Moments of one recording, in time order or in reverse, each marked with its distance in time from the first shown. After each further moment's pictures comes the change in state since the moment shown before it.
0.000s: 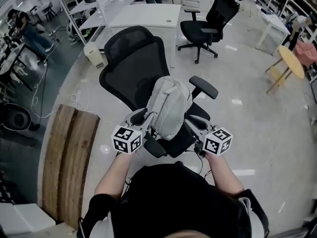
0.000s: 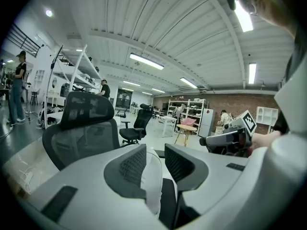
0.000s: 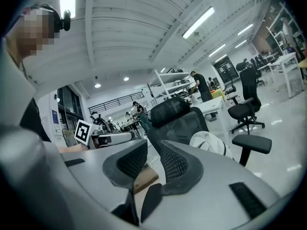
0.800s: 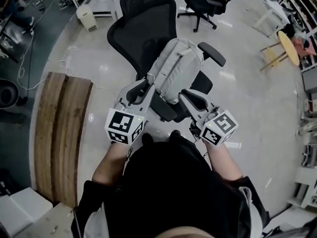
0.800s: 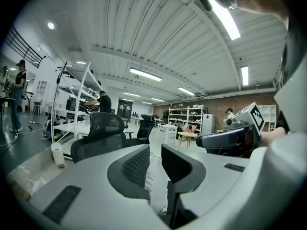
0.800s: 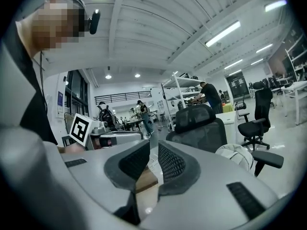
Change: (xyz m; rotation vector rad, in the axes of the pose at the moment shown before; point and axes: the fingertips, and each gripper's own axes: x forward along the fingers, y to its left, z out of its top) left arm -0.146 0.031 0.022 0.059 -0.127 0.027; right arm 0.065 0.187 -0.009 -0.216 -0.019 0.035
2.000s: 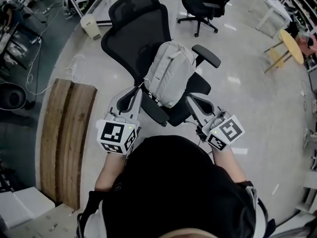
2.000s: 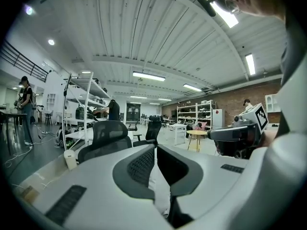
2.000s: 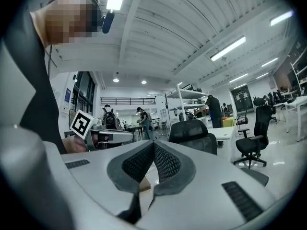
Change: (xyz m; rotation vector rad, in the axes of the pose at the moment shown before) left arm -0.001 -0.062 0.024 0.058 0.009 0.142; right arm -0.101 -0.034 0.024 -0.111 -0.083 0.021
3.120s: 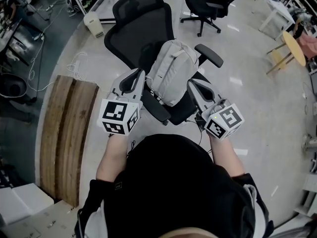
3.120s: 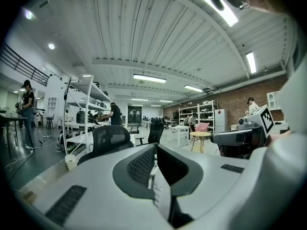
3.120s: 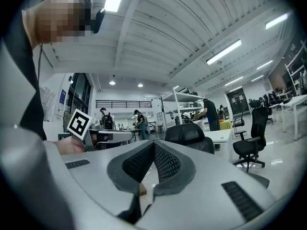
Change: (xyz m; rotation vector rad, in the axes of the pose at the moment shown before) left arm 0.031 0.022 0.025 0.020 -0.030 0.024; right arm 0.025 -0.025 0.015 0.007 -0.056 -0.048
